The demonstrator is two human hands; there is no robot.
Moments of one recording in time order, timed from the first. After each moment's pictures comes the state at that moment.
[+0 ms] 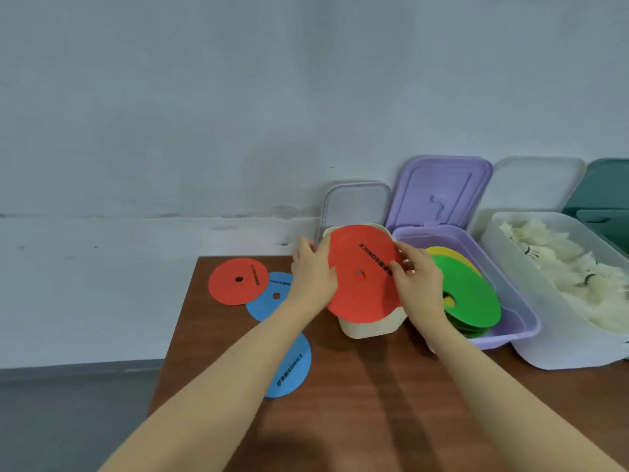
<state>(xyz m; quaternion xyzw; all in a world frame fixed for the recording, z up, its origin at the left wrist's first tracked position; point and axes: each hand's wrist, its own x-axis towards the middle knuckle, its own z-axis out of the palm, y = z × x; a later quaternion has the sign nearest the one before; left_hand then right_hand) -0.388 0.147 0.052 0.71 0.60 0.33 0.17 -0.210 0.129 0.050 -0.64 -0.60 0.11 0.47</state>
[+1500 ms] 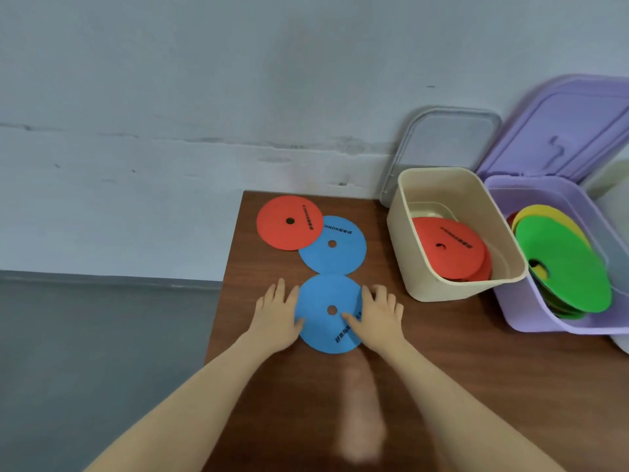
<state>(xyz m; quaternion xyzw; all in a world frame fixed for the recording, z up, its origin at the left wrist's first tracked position) -0.551 0.089 -0.103 0.70 0.66 -0.07 0.25 -0.350 0.104 -0.106 -0.69 -0.70 0.20 -0.04</state>
